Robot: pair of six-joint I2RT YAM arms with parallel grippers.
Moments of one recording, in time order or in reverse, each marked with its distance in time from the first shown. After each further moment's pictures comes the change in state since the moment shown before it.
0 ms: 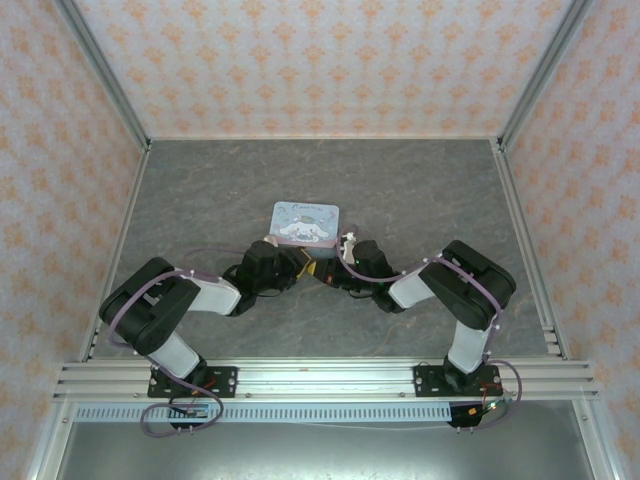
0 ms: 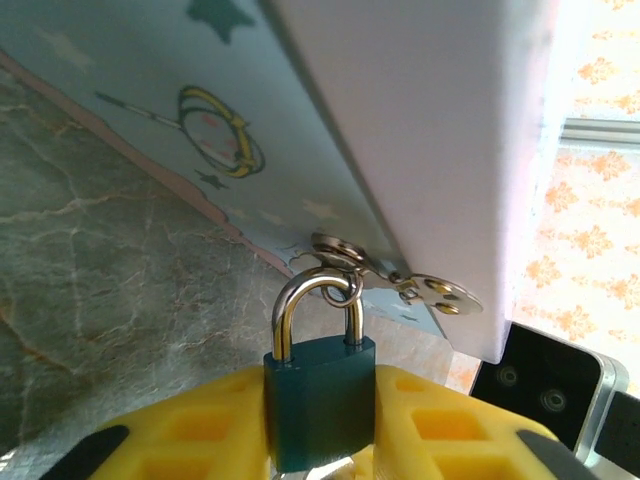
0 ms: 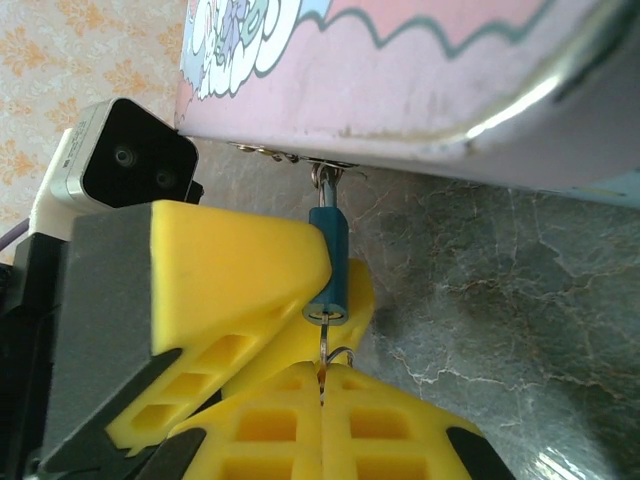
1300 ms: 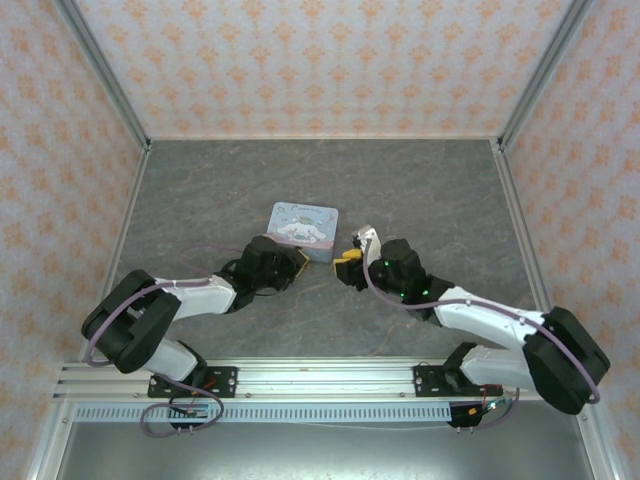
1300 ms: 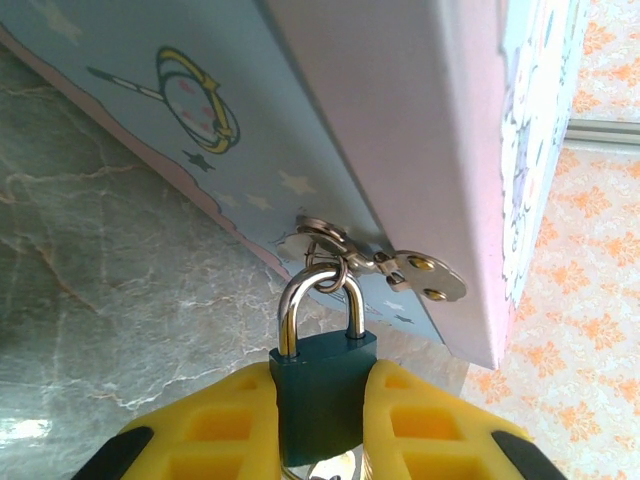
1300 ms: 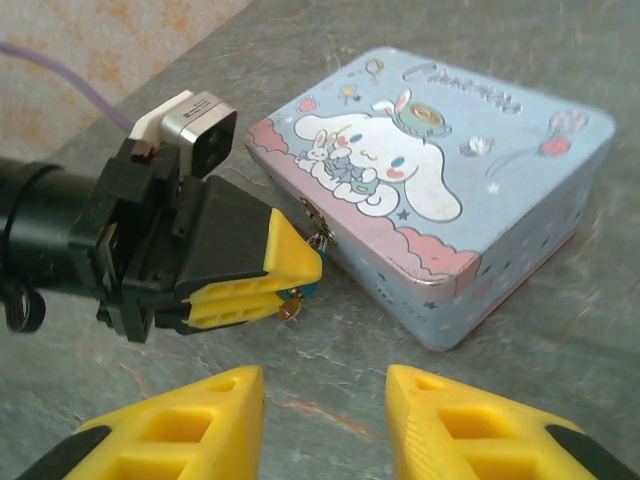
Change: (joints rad) left arm -0.006 -0.124 0.058 -0.260 -0.020 0.007; right arm 0.000 -0.660 -0.068 -0.592 0.248 -0.852
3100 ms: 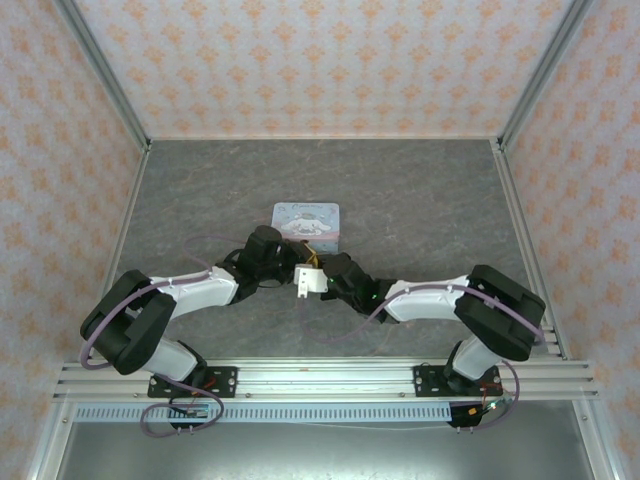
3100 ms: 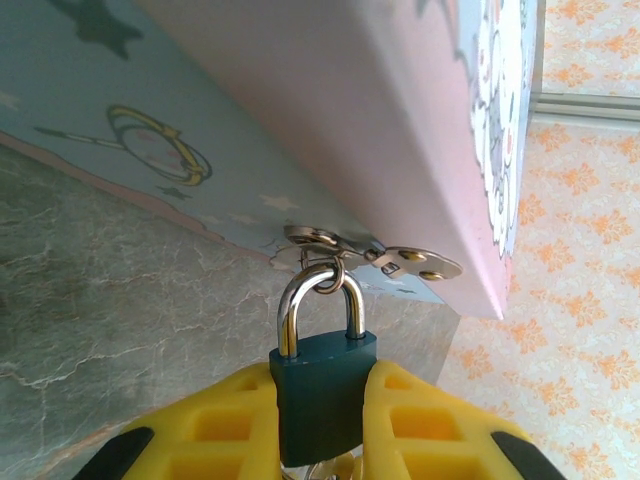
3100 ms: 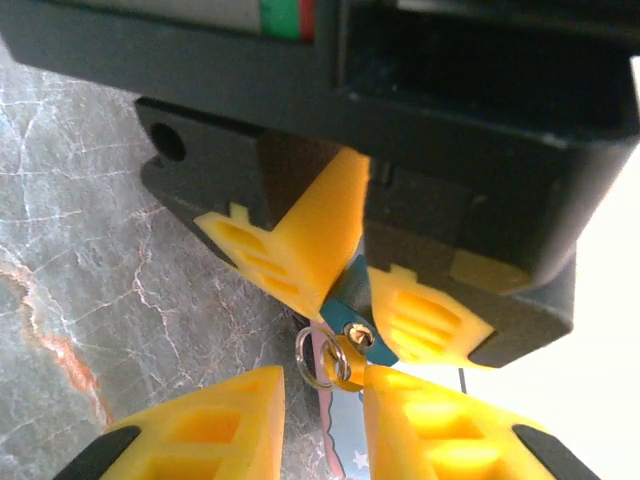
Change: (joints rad) left arm 0.000 -0.007 0.099 -0.117 0.063 0.000; right arm 0.266 0.434 0.180 0.107 0.472 -1.038
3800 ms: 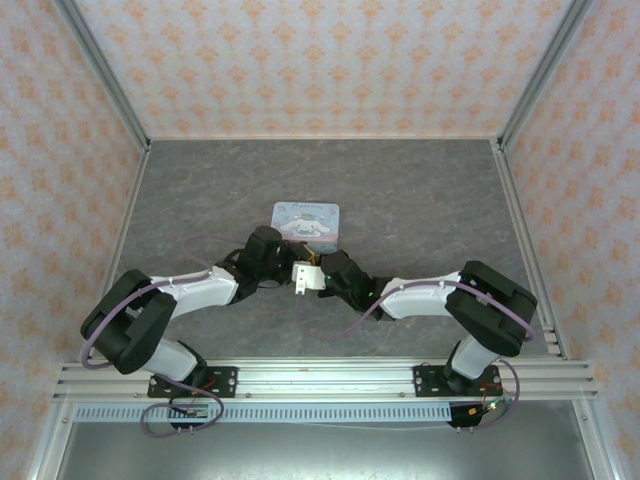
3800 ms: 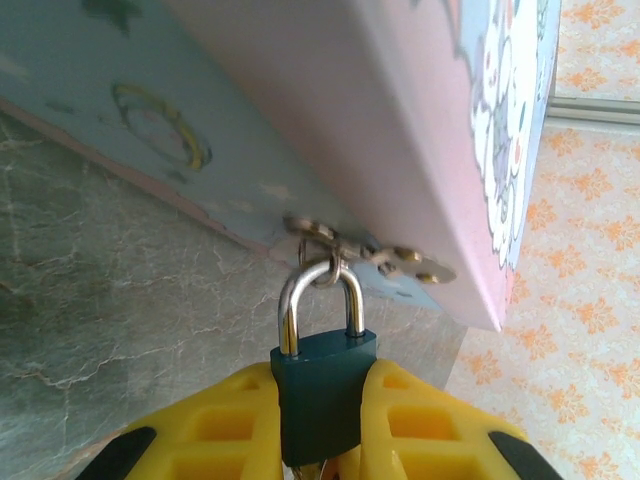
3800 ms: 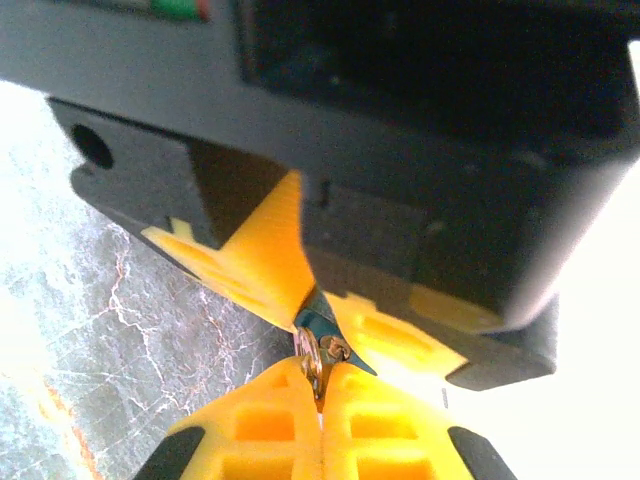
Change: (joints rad) left arm 0.002 0.003 0.000 -0.014 -0.005 0.000; right arm -0.015 0.044 0.022 0.027 0.003 0.014
